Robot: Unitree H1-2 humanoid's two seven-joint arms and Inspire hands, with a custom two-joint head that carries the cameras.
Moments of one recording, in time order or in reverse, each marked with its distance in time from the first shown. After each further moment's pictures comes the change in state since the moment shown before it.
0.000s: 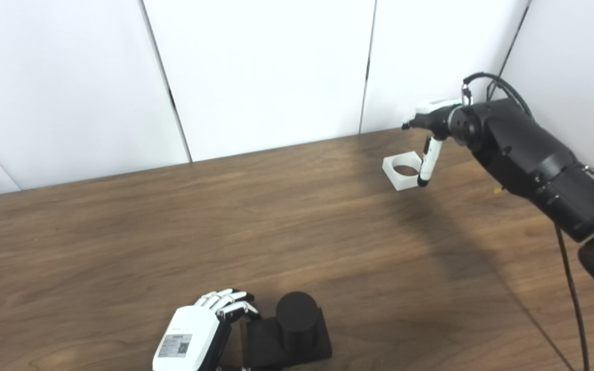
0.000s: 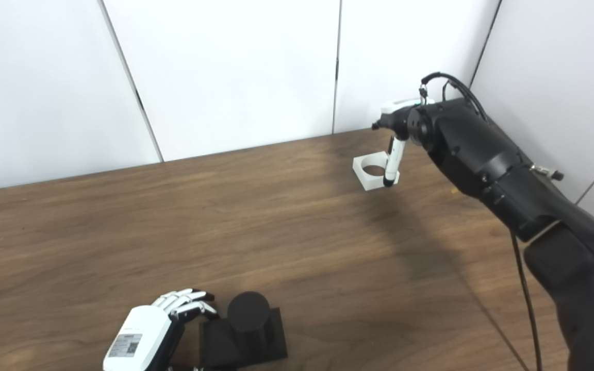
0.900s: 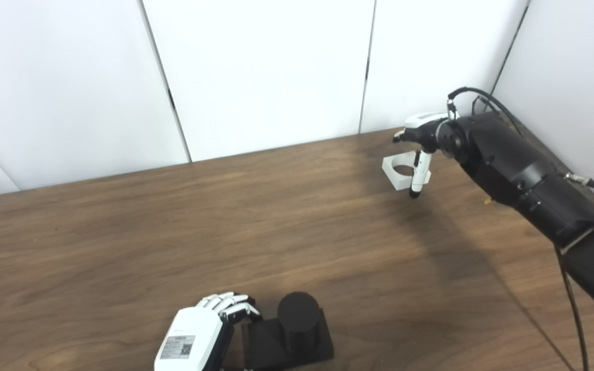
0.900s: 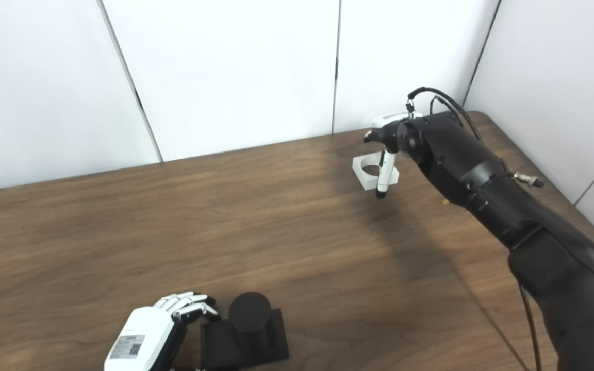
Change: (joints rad) left arm 0.013 -0.011 -0.004 -0.043 0.037 0.032 -0.046; right arm 0.006 0.043 0.007 0.069 -0.012 -0.067 -0.040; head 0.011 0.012
